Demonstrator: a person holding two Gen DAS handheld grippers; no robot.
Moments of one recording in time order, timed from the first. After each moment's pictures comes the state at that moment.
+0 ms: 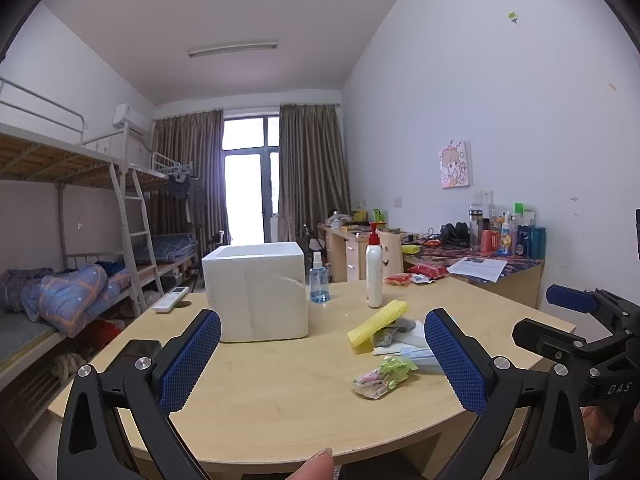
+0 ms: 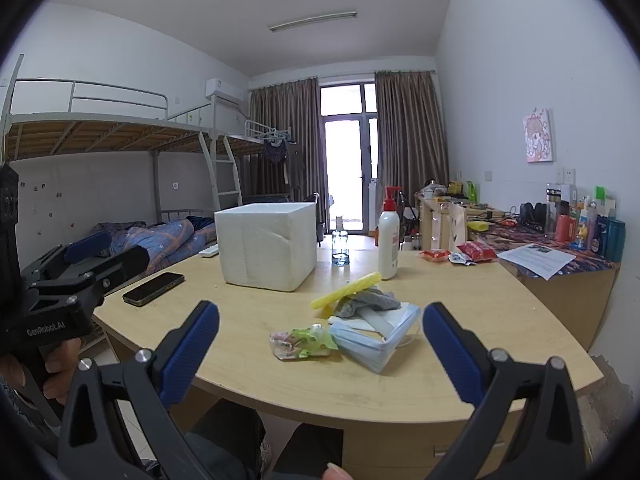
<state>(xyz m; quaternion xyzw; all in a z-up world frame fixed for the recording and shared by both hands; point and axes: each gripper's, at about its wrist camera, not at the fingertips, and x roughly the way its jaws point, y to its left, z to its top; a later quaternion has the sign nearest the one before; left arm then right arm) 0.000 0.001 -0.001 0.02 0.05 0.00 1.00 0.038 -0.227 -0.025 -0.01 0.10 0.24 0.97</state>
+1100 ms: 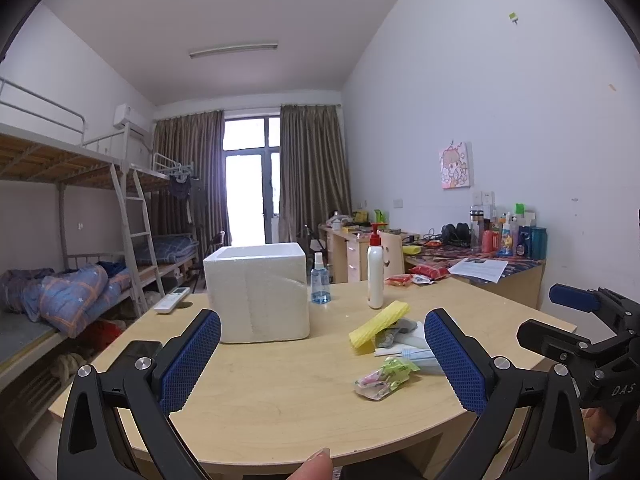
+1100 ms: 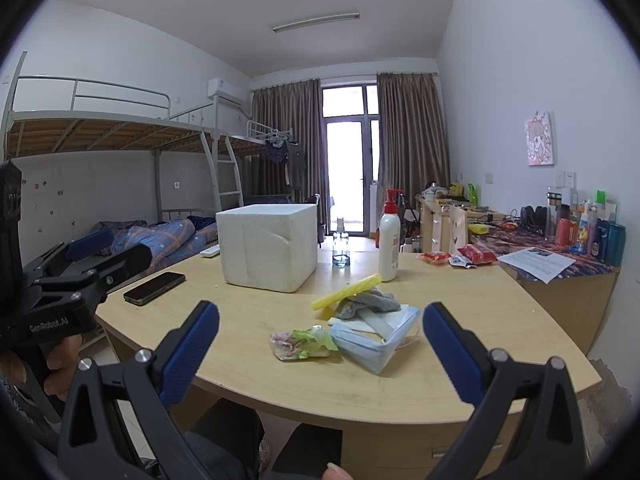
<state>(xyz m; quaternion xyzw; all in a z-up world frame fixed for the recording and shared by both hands) 0.000 0.002 0.000 0.02 0.05 0.00 1.00 0.034 -0.227 -0.023 -0.01 0.10 0.24 0.97</state>
